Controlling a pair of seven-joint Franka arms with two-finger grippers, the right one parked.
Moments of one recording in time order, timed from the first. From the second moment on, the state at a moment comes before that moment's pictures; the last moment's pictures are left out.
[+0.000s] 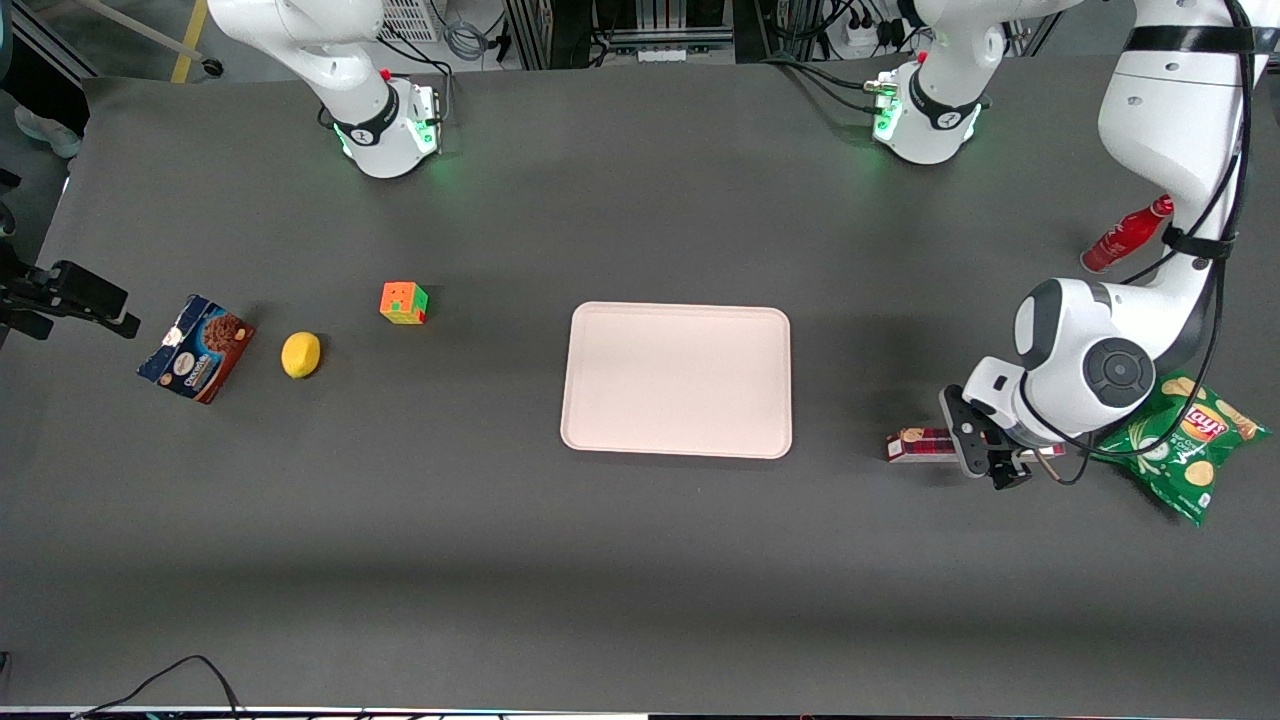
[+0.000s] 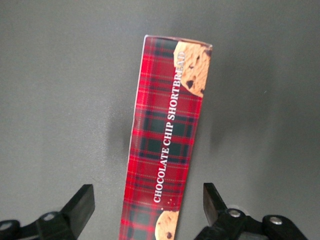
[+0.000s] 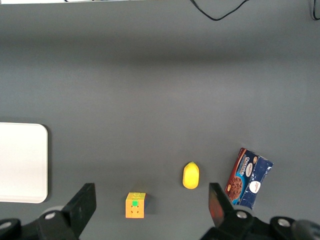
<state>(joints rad) 0.14 0.51 -0.21 -1.92 0.16 2.43 1.24</state>
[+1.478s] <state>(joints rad) 0.16 0.44 -0.29 -1.85 0.15 2.24 0.93</state>
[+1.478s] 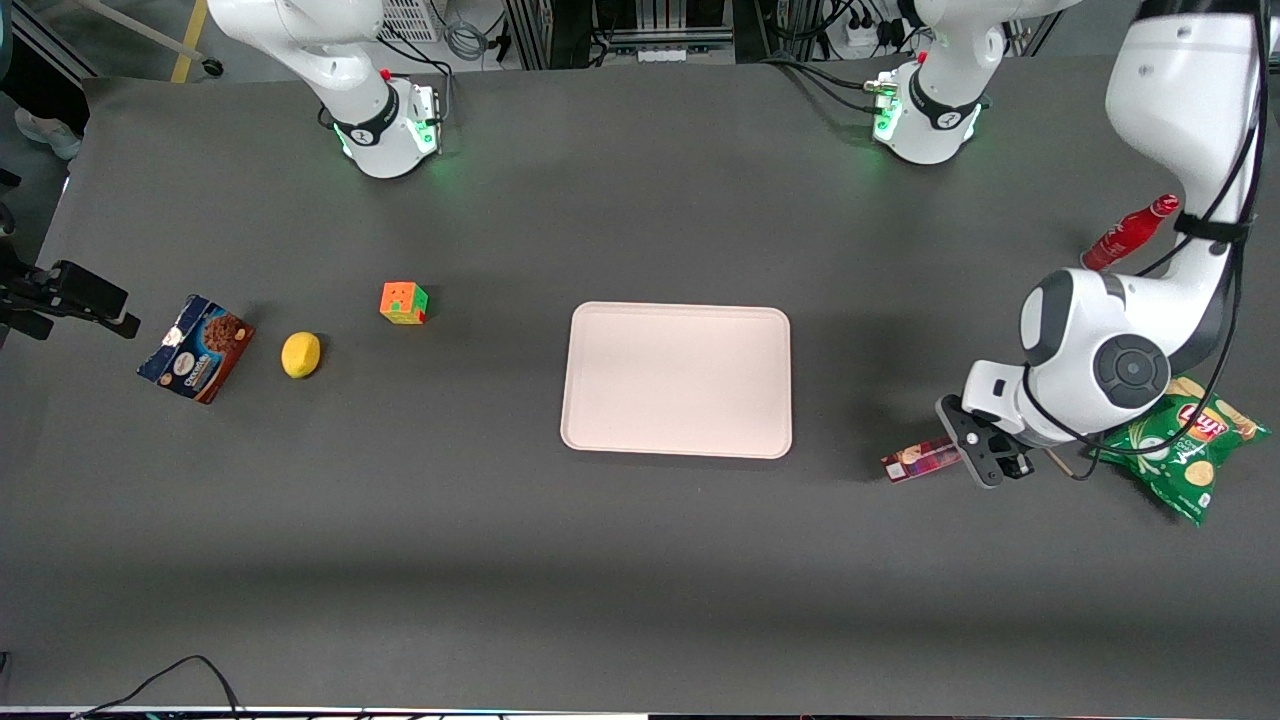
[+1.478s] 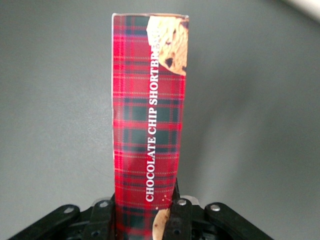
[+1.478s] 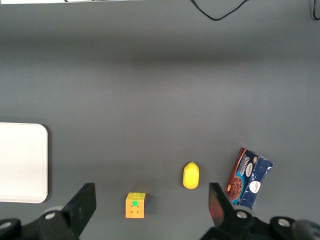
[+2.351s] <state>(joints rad) 0.10 0.33 -0.68 -1.76 0.05 2.05 -0.28</state>
